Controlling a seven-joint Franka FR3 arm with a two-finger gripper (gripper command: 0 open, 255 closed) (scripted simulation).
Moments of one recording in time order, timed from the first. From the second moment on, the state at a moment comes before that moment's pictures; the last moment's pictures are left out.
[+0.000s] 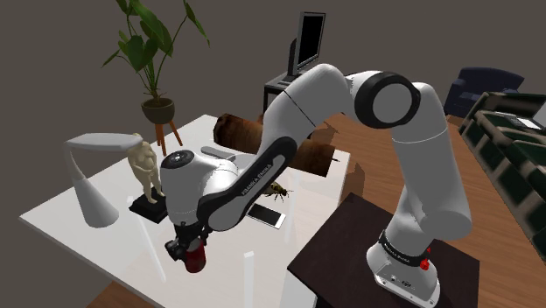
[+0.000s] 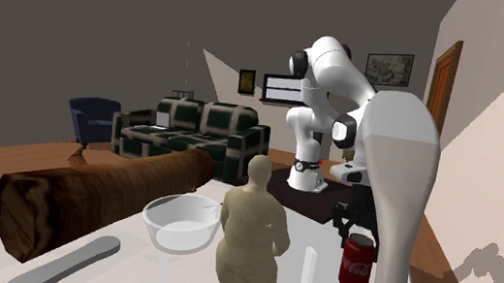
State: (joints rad) arm 0.34 0.57 0.45 -1.85 -0.32 2.38 0.89
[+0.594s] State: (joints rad) arm 0.32 0.50 0.48 -1.84 -0.28 2.30 0.86
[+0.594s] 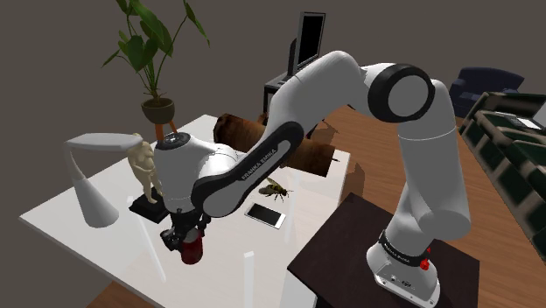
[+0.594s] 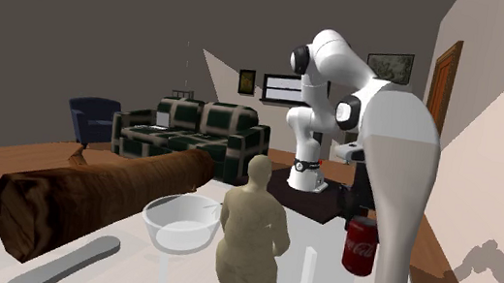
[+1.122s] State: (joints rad) arm 0.30 0.44 0.51 -1.82 -0.24 2.22 0.84
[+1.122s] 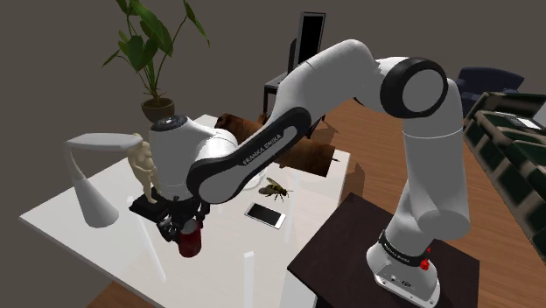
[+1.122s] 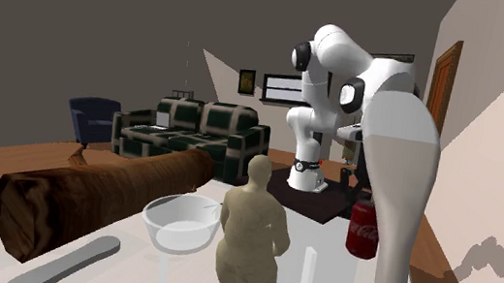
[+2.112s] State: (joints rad) arm 0.27 0.44 0.55 -1.79 -0.22 2.17 0.63
